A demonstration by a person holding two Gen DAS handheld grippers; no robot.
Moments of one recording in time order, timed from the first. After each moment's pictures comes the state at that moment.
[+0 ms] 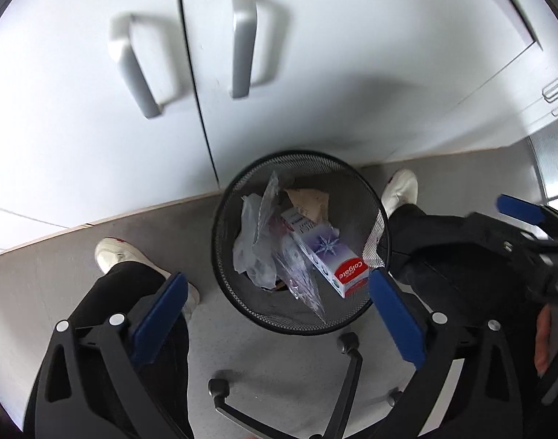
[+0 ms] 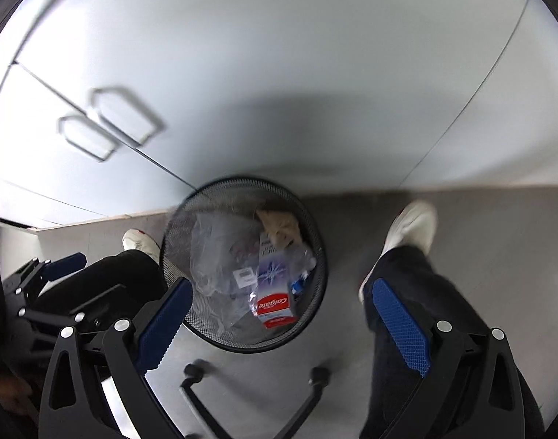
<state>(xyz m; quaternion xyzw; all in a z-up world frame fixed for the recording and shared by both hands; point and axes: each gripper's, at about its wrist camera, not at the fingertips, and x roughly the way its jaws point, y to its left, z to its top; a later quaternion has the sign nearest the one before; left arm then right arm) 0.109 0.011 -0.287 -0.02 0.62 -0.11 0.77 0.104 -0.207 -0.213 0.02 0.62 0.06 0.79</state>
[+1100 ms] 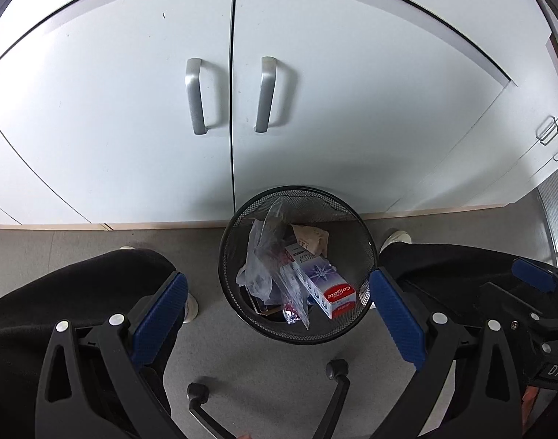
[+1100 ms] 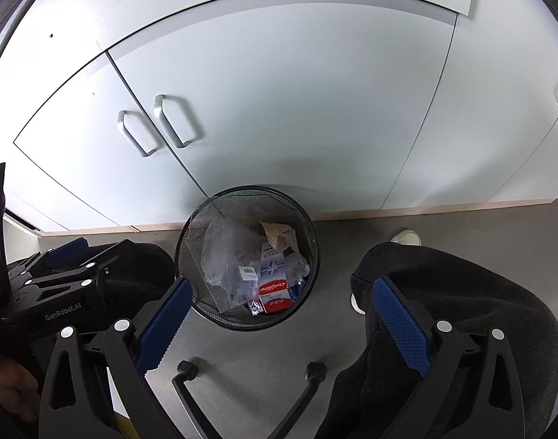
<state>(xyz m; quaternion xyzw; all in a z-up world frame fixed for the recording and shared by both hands) 0.055 0.010 -0.238 -0.05 0.53 -0.05 0.84 0.027 -0.203 -0.174 0.02 0.55 0.06 0.83</state>
